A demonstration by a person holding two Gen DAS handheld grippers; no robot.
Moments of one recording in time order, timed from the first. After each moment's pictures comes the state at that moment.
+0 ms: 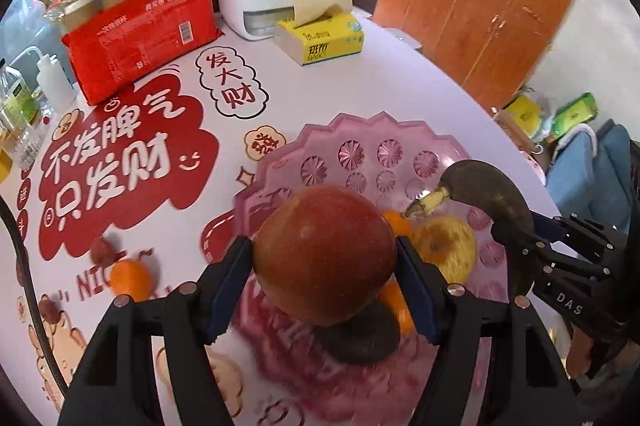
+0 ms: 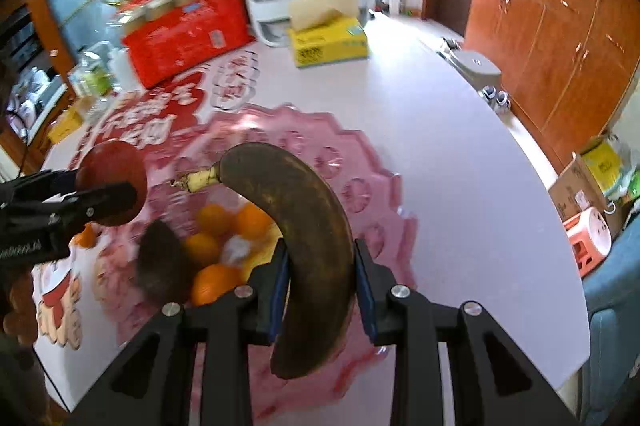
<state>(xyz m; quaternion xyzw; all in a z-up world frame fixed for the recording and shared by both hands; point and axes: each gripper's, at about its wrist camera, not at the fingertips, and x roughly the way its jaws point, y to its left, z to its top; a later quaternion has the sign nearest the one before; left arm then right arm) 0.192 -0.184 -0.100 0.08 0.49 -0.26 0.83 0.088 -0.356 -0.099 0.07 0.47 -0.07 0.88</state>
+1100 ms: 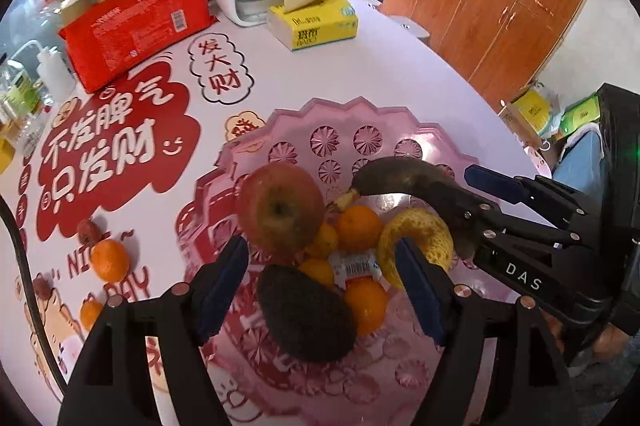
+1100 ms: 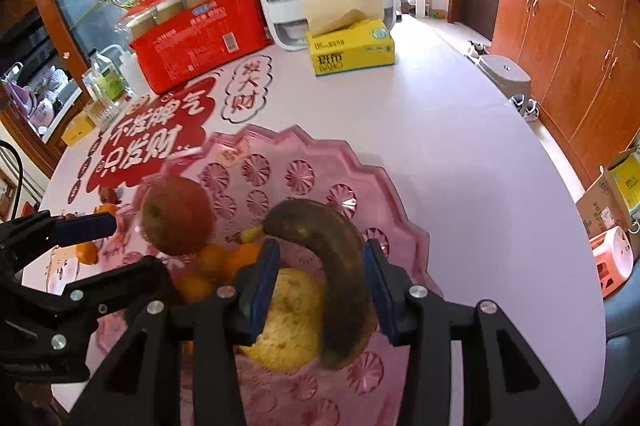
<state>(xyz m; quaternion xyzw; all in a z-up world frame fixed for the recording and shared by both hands) 0.168 -0.205 -0.091 0.08 0.50 -0.25 0.82 0.122 -0.363 -0.103 0.08 0.46 -0.01 0.89</state>
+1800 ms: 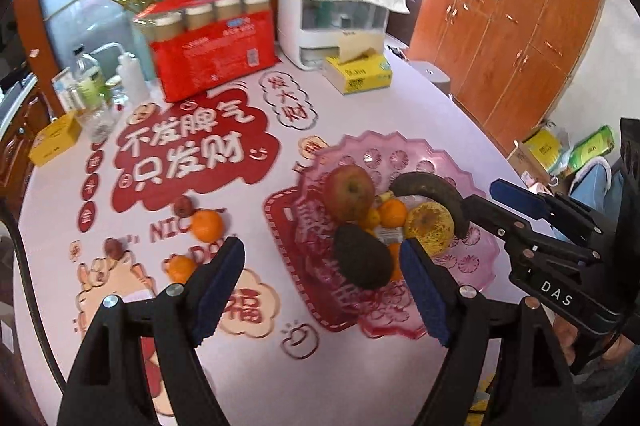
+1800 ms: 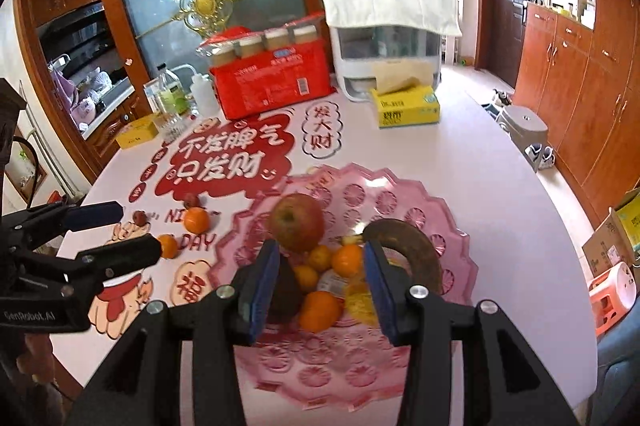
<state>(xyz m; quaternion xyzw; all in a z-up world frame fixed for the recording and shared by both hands) 0.096 -0.097 -0.008 0.05 0.44 -0.20 0.87 0.055 -0.285 -0.024 0.05 0.38 0.03 0.92</state>
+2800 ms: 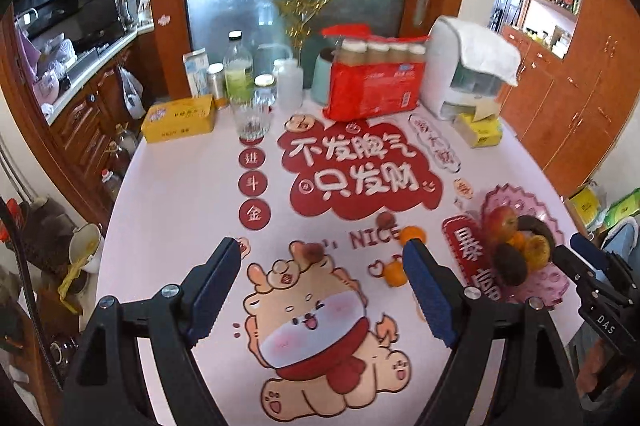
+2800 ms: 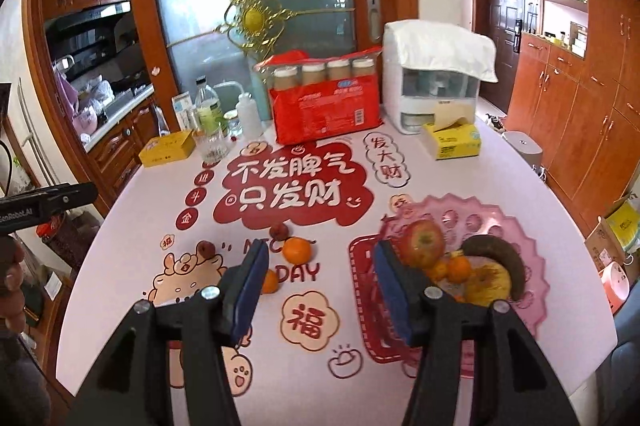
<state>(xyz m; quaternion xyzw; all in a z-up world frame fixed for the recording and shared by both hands) 0.133 0.180 0.030 0.00 0.42 -0.10 0.90 0.049 -0.100 0.016 0.04 0.35 -0.01 0.94</state>
